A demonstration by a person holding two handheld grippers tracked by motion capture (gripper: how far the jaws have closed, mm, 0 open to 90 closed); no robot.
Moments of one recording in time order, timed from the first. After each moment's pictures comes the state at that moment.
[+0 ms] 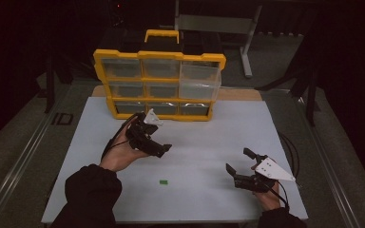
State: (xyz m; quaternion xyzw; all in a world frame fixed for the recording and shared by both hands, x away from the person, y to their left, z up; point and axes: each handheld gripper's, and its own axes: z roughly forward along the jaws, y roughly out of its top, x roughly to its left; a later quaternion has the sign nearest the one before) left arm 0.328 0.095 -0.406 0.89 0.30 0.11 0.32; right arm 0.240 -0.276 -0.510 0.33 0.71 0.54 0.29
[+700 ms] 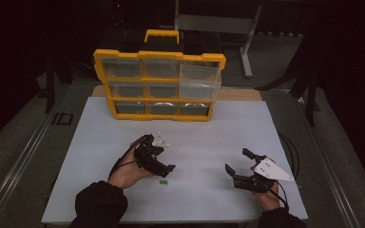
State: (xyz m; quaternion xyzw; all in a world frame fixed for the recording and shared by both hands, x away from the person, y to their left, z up) left arm 0.303 0.079 -0.474 0.91 0.28 0.07 0.30; right arm 0.239 -0.274 -0.510 0.33 0.72 0.54 0.29
